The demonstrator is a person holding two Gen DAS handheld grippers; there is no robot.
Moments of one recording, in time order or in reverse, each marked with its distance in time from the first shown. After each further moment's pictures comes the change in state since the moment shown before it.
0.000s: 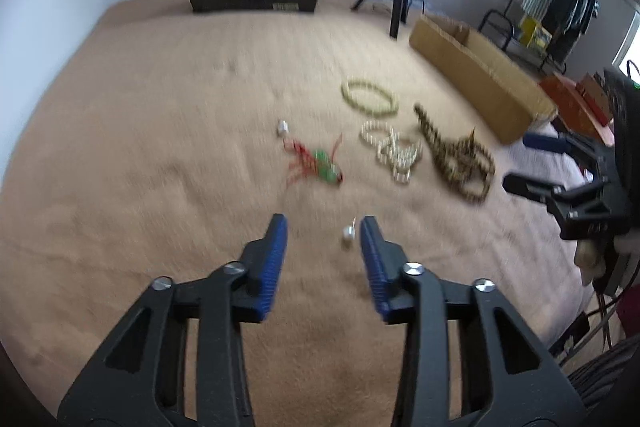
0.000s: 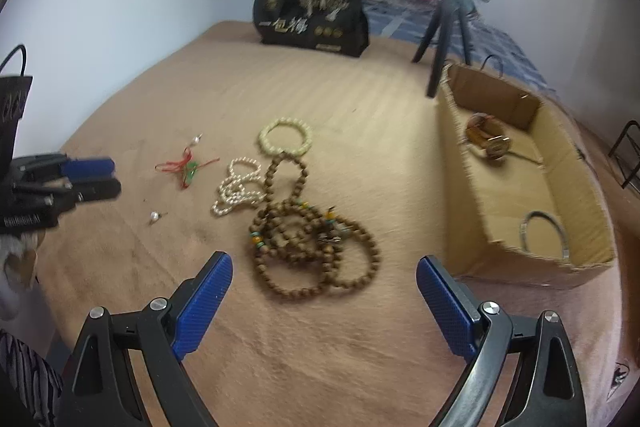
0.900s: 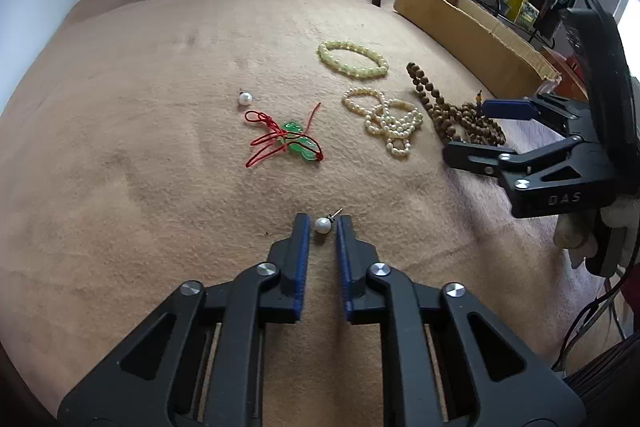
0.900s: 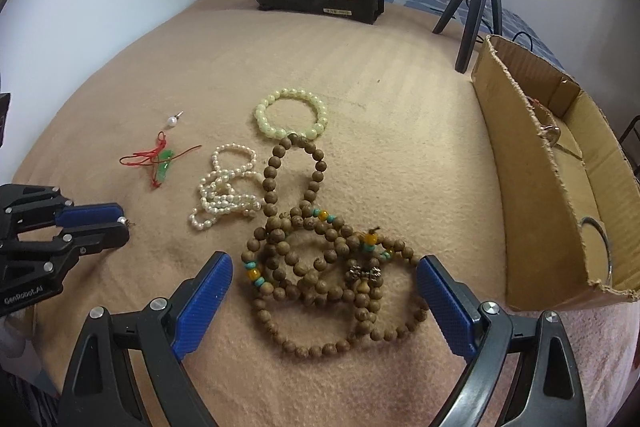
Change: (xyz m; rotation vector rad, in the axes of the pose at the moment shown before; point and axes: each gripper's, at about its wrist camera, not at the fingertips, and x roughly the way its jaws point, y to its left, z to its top) left arm 0.039 -0.010 -0.007 0.080 0.039 -0.032; right arm 0.058 0.015 0.015 0.002 0.088 -0.013
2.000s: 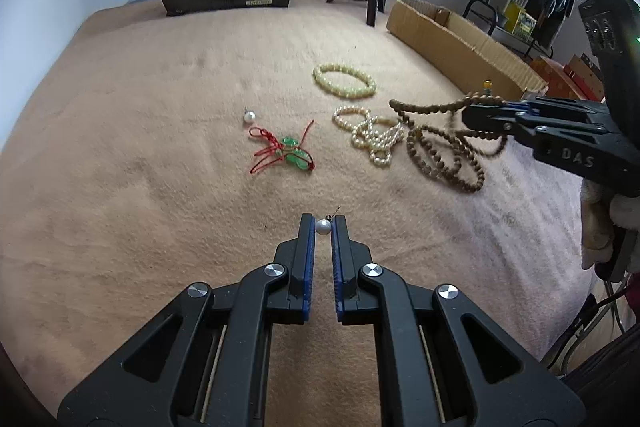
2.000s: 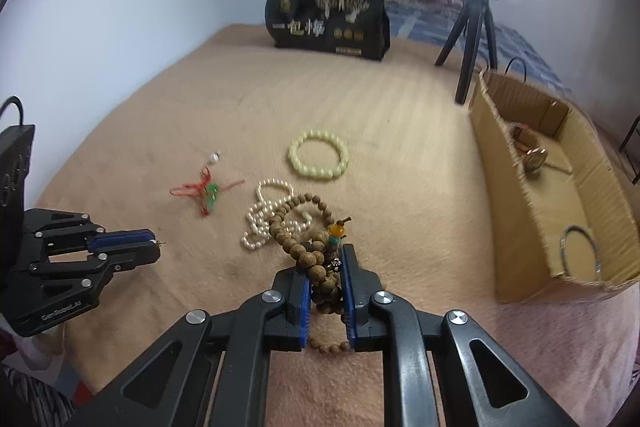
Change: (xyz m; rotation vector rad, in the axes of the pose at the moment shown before) left arm -0.031 -0.006 -0.003 -0.007 -0.068 0.005; right arm -0.047 0.007 0.000 0.026 -0.108 0.049
